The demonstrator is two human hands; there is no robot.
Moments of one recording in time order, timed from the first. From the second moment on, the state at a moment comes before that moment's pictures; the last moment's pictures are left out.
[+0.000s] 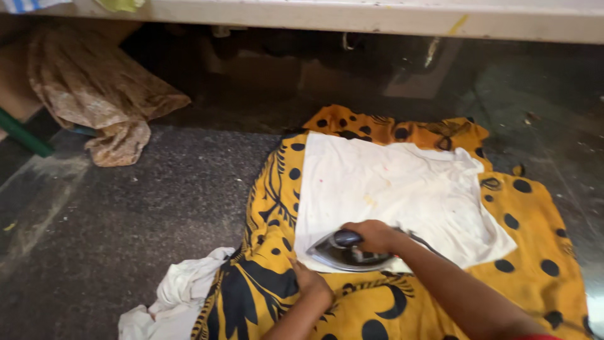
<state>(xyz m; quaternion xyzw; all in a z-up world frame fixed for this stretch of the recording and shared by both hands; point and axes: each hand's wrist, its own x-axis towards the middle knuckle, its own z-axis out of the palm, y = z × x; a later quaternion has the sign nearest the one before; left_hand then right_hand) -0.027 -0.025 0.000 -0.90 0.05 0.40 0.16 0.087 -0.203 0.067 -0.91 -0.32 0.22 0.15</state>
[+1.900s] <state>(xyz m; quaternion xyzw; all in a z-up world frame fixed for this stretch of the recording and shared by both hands) -0.003 -0.015 0.054 -0.86 -0.01 0.46 0.22 0.066 -0.410 0.062 -0.97 0.10 0.16 0.13</state>
